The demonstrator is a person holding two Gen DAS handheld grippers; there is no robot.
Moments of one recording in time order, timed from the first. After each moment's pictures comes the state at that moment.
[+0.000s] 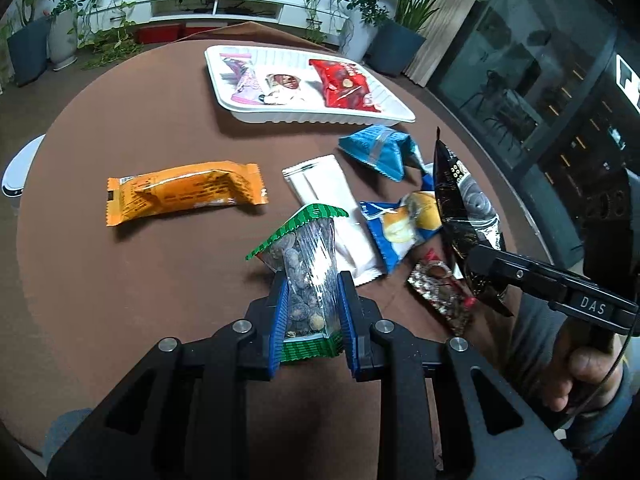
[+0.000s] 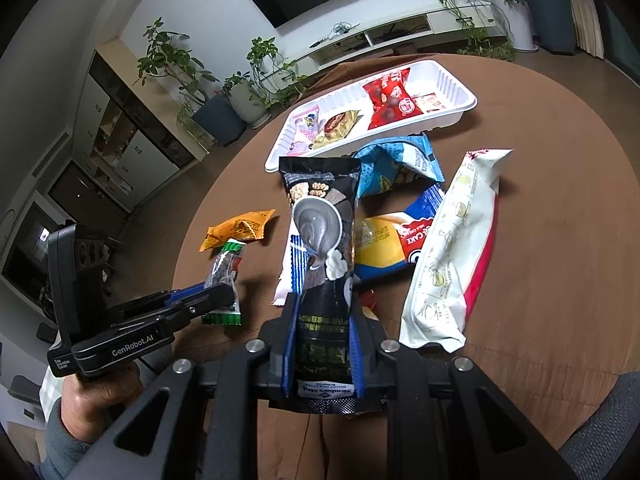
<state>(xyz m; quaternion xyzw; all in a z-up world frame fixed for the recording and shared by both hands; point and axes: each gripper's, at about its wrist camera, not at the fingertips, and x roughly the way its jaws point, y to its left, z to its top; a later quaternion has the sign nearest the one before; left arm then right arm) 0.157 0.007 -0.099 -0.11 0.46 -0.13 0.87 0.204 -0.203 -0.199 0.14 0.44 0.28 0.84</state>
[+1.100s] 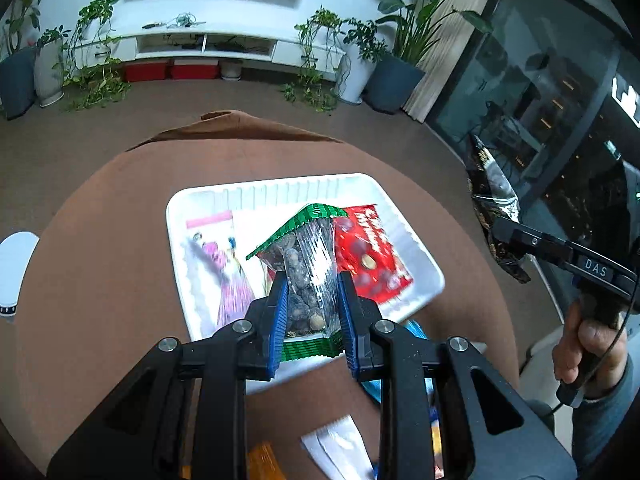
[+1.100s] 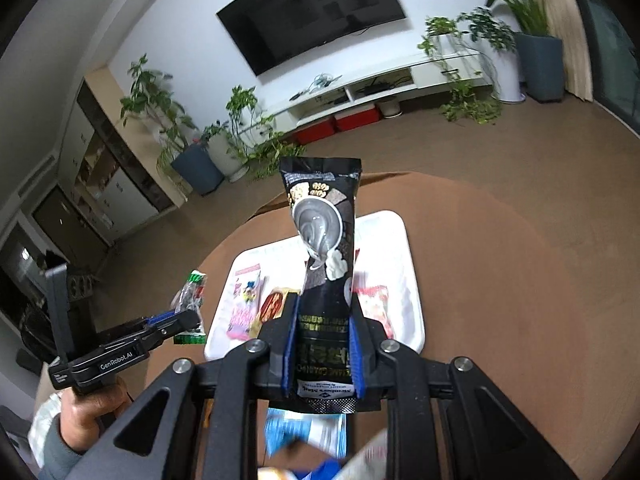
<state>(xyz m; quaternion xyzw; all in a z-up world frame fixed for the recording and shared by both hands) 0.376 0.020 -0.030 -0.11 0.42 -0.13 0.89 0.413 -0.235 -0.115 0.11 0.39 0.24 0.88</state>
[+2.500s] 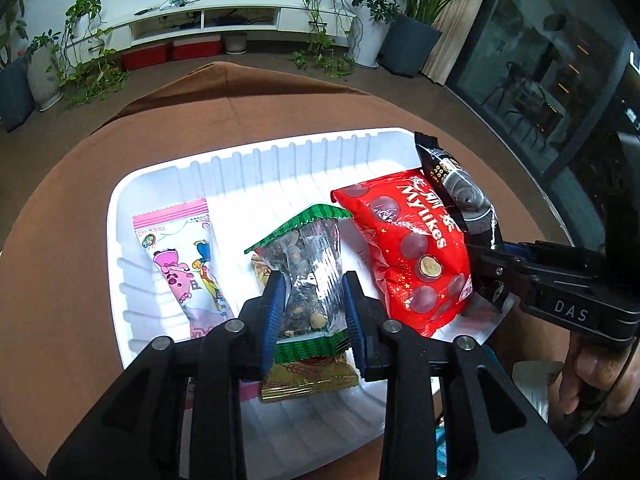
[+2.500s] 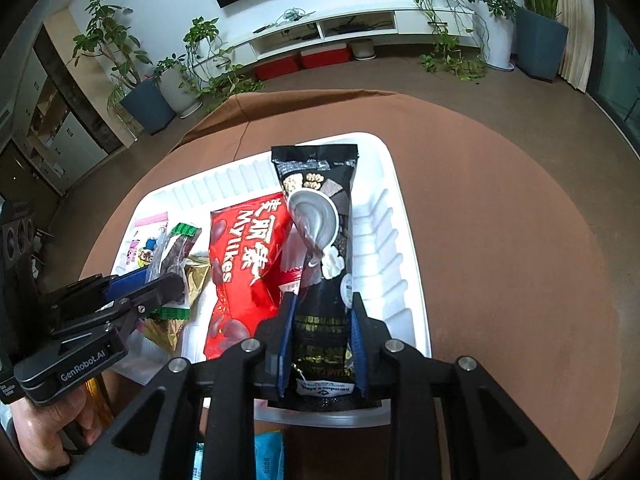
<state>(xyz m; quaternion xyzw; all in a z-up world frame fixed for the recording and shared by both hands) 0.454 -0.028 -0.112 -0.06 0.47 -0.11 0.88 0.469 -0.204 -0.205 0.04 0.49 0.18 0.85</state>
